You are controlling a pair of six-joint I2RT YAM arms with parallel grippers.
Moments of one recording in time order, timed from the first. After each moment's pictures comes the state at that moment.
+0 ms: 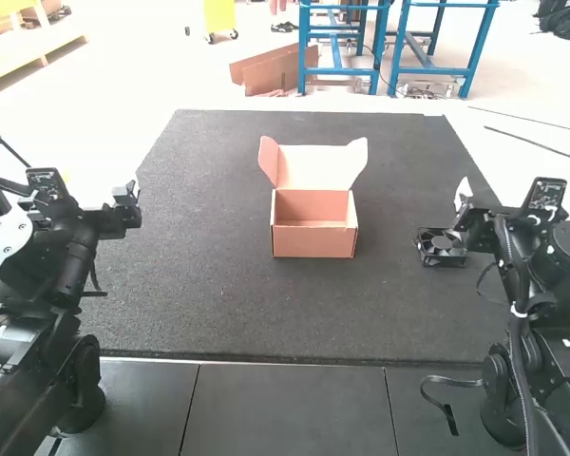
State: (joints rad) left arm -0.07 0.01 0.02 0.24 -0.17 0.00; right arm 0.09 0.01 0.04 0.12 0.10 0.03
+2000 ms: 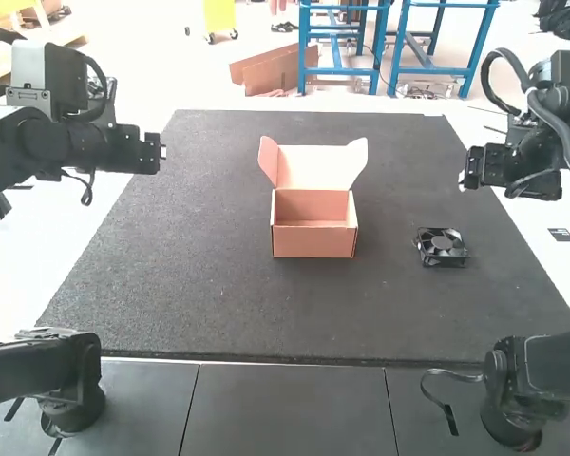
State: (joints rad) left arm -0.08 0.87 0.84 -0.51 -0.08 -0.02; right arm -0.07 1.16 1.00 -0.80 0.00 0.02
